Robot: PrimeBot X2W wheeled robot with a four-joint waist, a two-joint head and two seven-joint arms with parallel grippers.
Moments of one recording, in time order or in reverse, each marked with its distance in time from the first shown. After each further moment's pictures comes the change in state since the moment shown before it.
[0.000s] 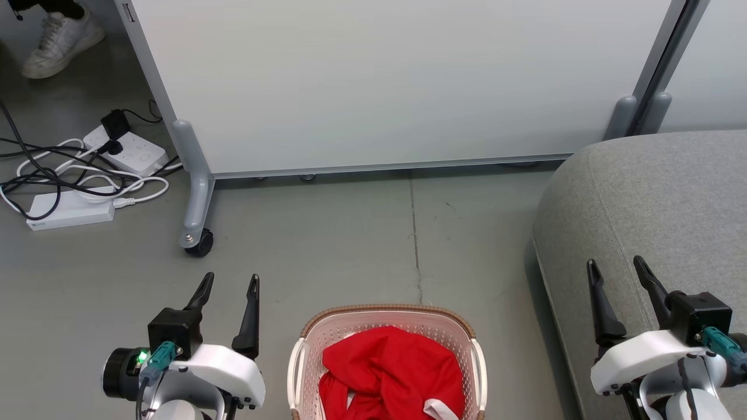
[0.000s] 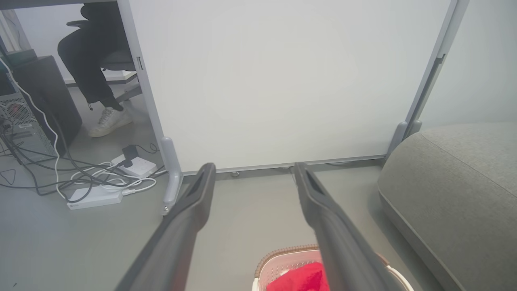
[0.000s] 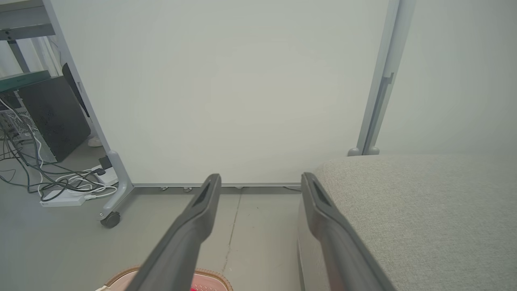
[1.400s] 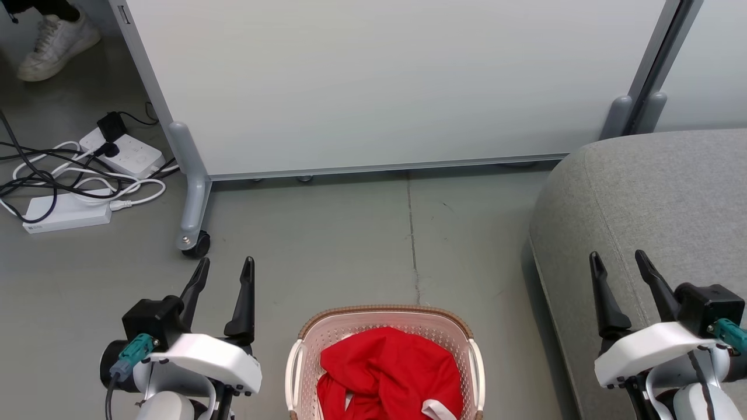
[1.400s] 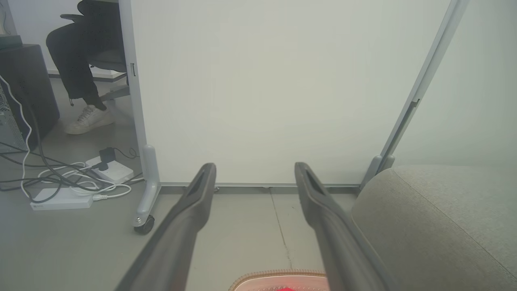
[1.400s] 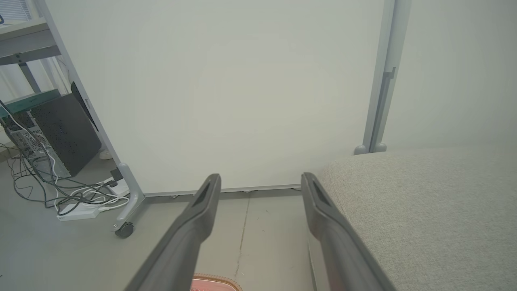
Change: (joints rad) left arm -0.002 -0.002 0.022 -0.068 -0.133 -0.043 0.009; right arm -0.011 -0.034 0.030 -0.022 0.111 -0.002 0.030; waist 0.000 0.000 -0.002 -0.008
